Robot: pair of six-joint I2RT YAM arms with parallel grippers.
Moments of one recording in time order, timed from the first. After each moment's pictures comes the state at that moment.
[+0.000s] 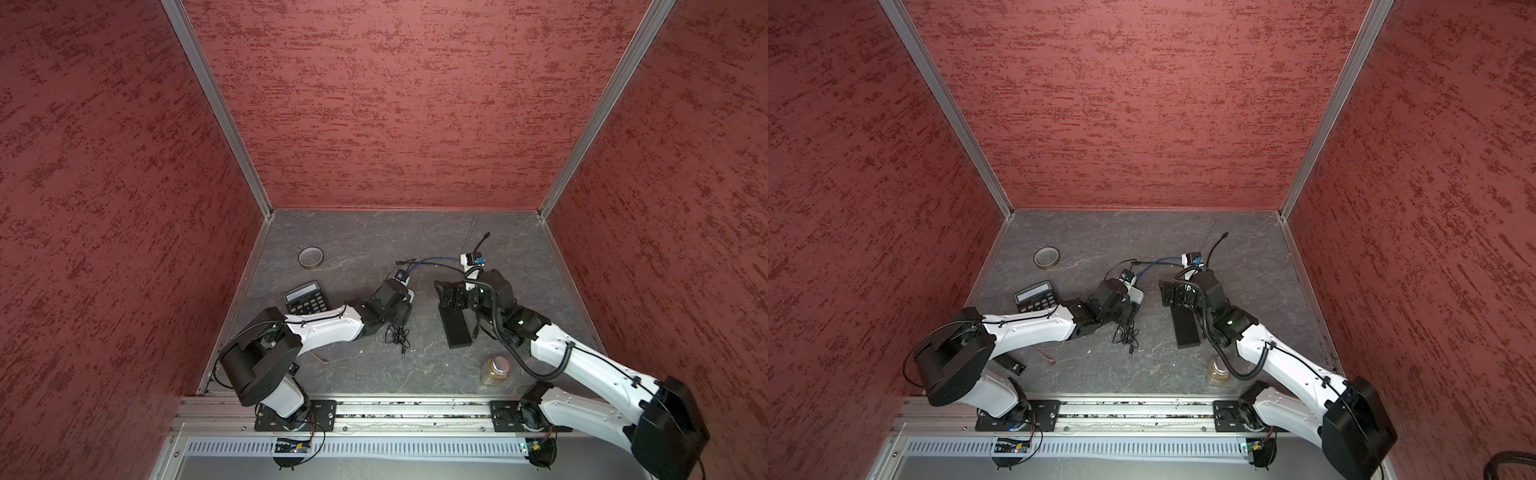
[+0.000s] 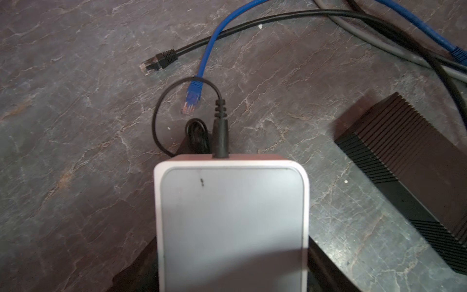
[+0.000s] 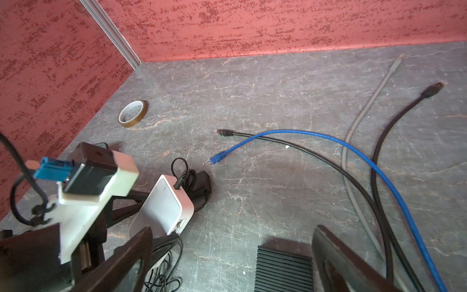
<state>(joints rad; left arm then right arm) -0.84 1.55 0.81 -0.08 -0.21 -0.26 0.63 1.08 0.66 -0.05 0.11 0.40</state>
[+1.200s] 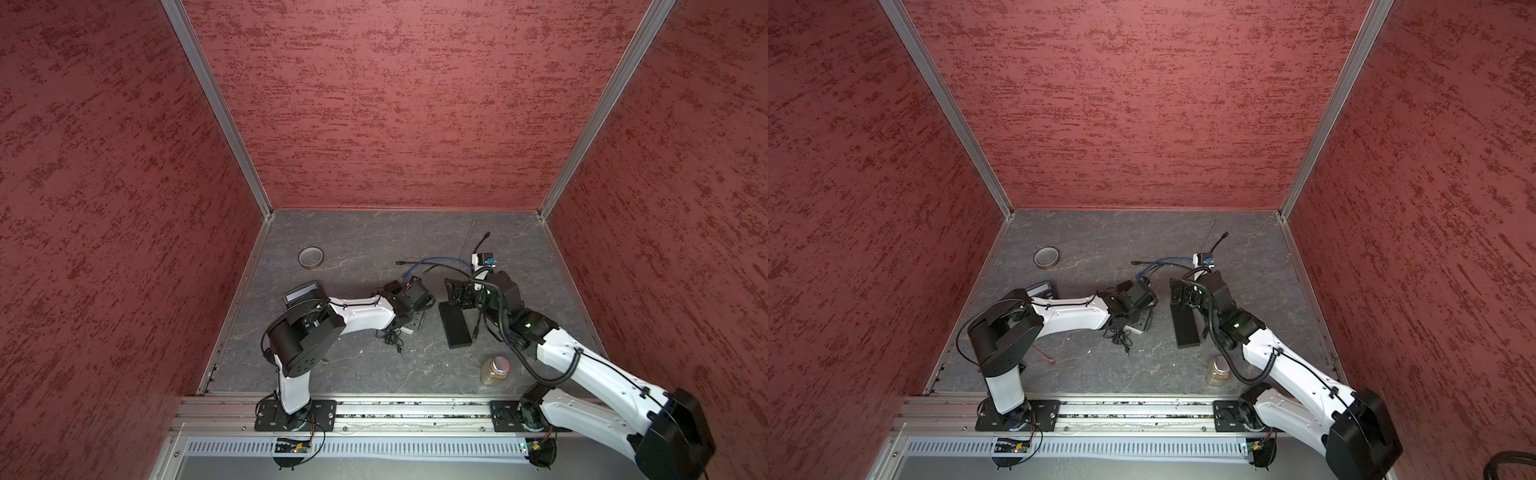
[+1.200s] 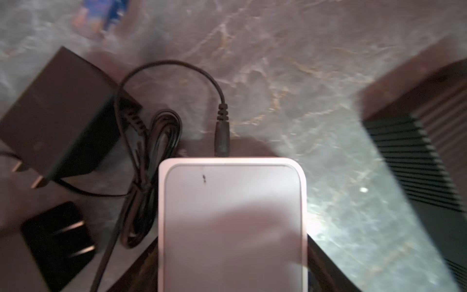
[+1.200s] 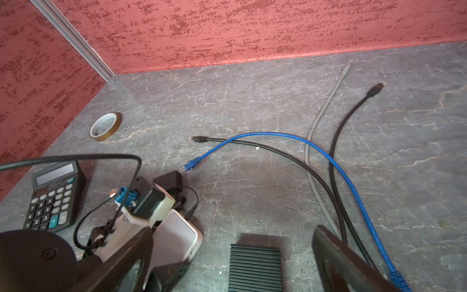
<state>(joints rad) -0.91 1.85 1.05 -0.34 -0.25 -0.48 0.60 1.02 0.64 -0.10 0.19 0.41</state>
